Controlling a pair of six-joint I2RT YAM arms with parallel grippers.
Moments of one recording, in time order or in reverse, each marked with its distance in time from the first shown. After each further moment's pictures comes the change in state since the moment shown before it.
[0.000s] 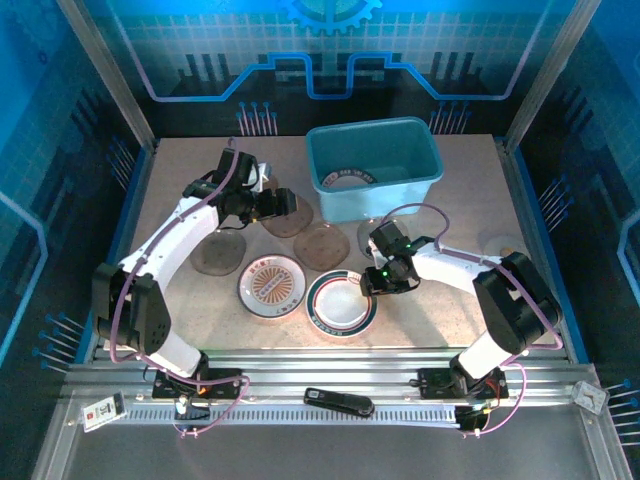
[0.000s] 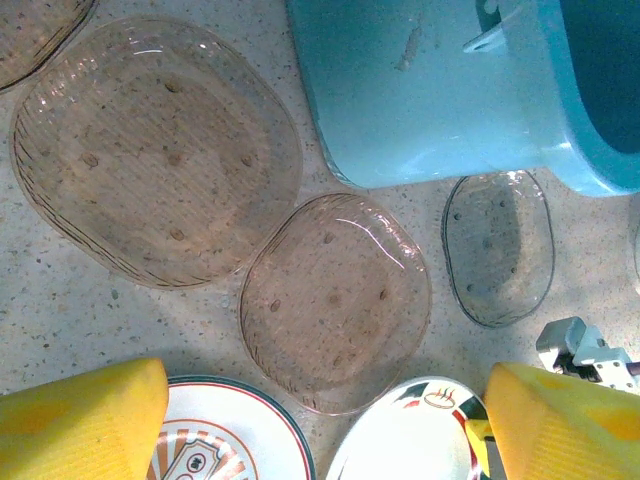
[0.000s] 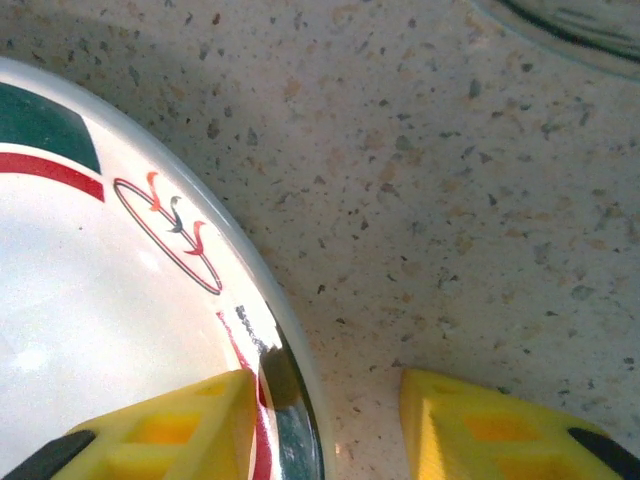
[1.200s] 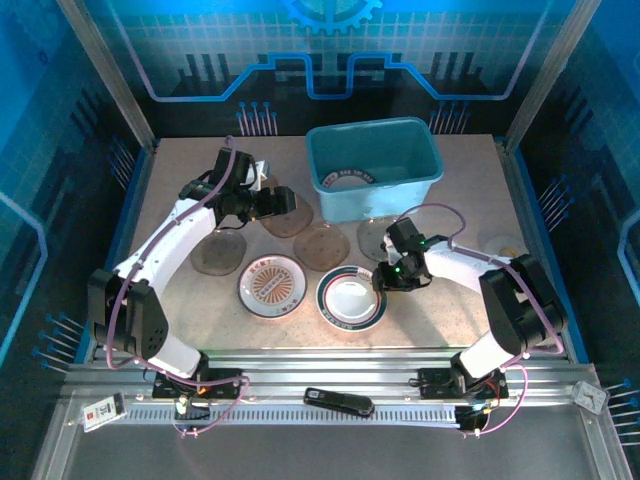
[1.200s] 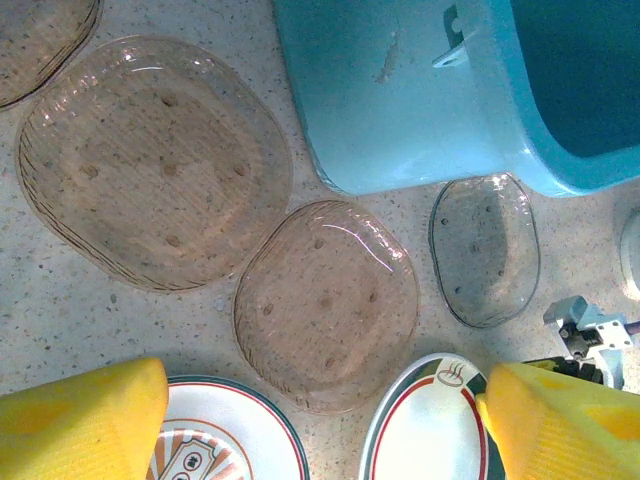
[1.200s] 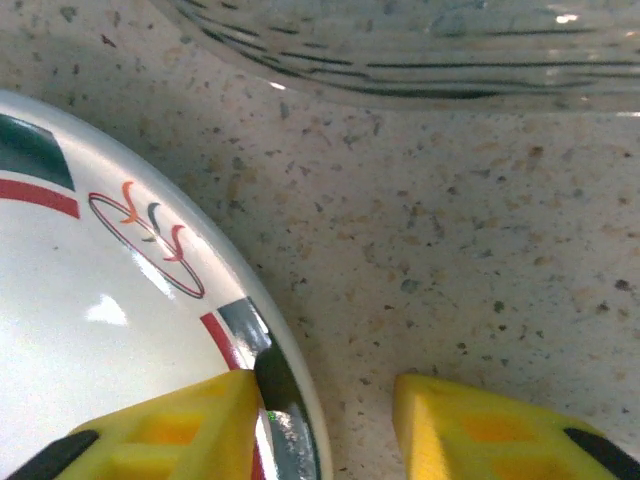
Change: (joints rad) left arm 0.000 -0.030 0.000 0.000 0.000 0.000; right arm -0.109 -0.006 -0.027 -0.001 -0.016 -0.017
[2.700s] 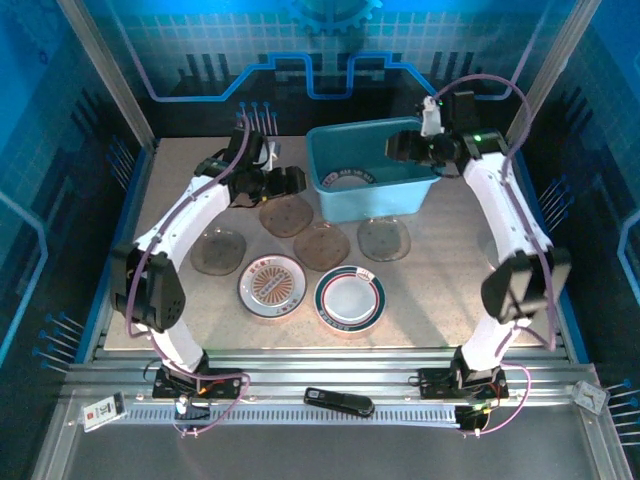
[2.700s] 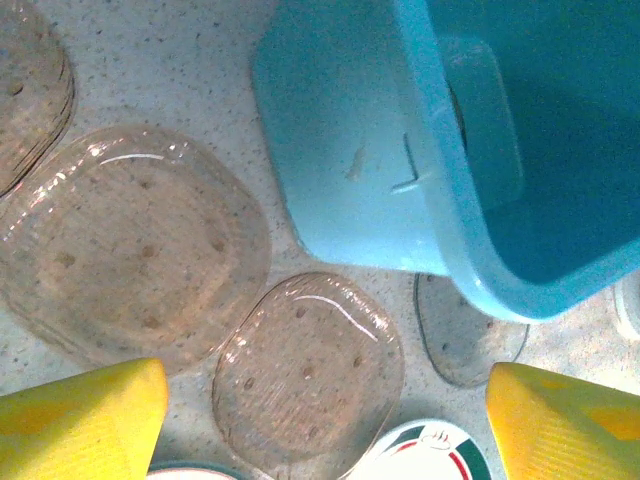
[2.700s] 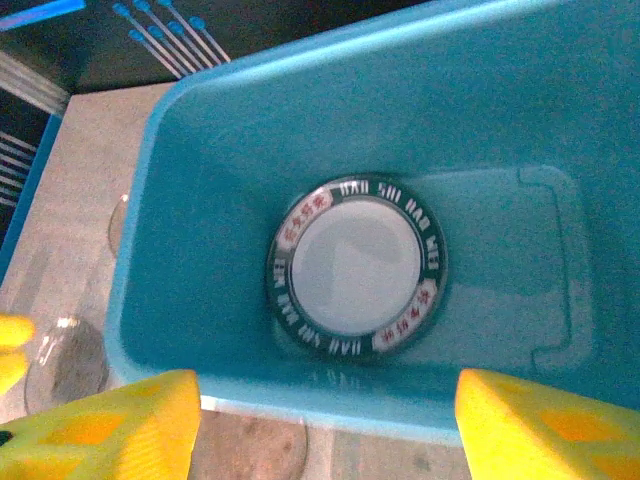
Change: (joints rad) left arm -0.010 0.166 0.203 -0.021 -0.019 0.002; right arm -0.285 0.068 0.946 -0.311 -0.090 -0.123
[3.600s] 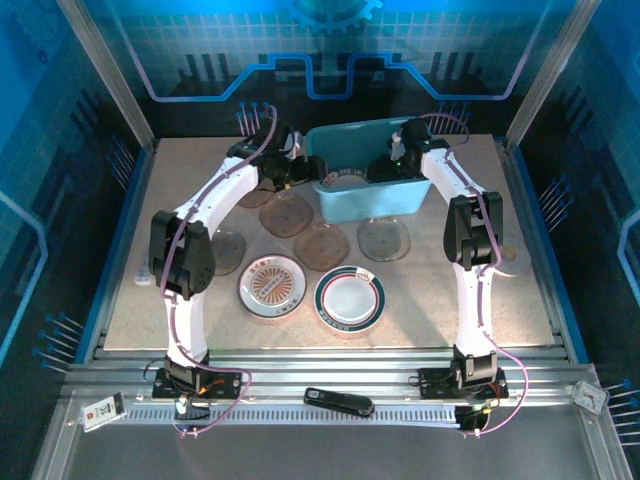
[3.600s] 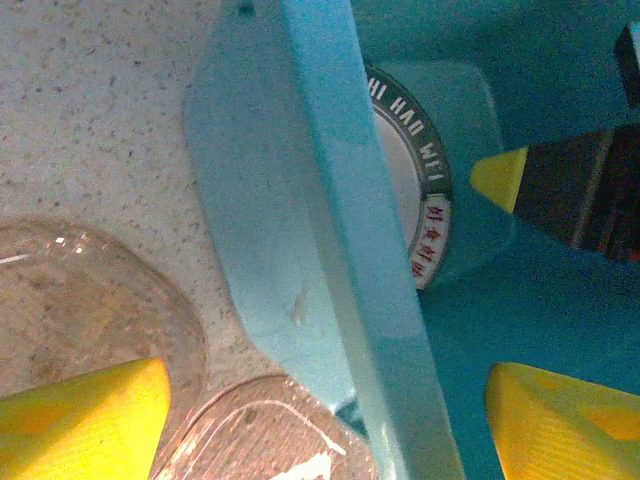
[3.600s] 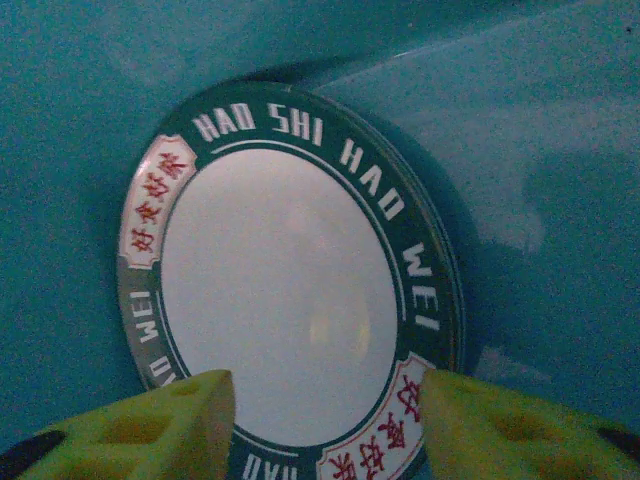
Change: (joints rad) left arm -0.049 0.319 0.312 -0.007 0.016 -0.052; right arm -0.003 0.683 0.294 0.076 -0.130 0.111
